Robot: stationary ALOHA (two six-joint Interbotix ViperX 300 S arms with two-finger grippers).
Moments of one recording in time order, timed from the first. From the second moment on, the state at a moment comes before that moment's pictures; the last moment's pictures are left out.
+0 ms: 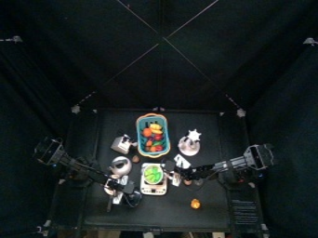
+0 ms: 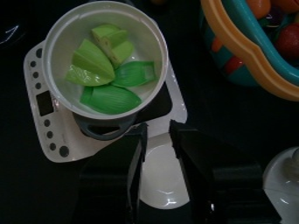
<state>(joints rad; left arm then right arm) -0.43 -0.18 0.93 -0.12 0.05 -0.08 0.16 -0.10 0.64 -0.82 0.46 1.08</state>
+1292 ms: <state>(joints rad) -0.01 -0.18 0.62 0.09 0.34 -0.07 0.10 -0.25 0.82 -0.82 0.45 1.09</state>
